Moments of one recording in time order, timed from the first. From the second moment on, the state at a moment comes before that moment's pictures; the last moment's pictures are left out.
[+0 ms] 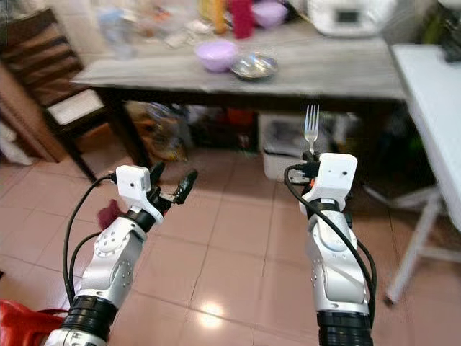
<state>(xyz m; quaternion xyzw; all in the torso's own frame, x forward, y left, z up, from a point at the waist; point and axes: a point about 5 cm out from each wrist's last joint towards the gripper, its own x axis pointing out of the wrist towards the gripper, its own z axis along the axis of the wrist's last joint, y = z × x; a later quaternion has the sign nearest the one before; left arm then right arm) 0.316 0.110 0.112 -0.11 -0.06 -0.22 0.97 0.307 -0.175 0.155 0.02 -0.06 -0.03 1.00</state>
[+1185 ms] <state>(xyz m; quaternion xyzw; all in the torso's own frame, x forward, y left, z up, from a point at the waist) 0.314 0.102 0.110 -0.11 -0.05 -0.23 0.97 0.311 -0.173 0.150 0.04 -0.05 -0.03 1.00</state>
